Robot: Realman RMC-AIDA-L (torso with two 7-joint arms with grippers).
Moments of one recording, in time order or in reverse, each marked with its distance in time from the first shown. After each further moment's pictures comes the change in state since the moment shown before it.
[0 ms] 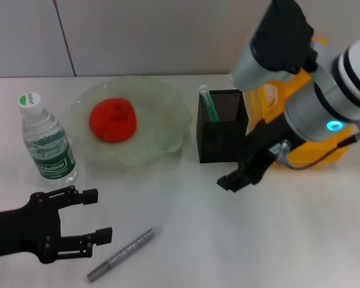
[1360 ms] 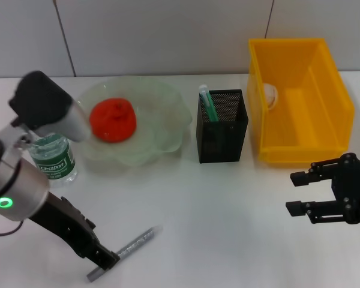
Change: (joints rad) left arm -0.185 -0.015 0.692 0.742 0.578 -0.066 -1.256; right arm -0.338 -0.004 0.606 0.199 0.379 -0.179 -0.809
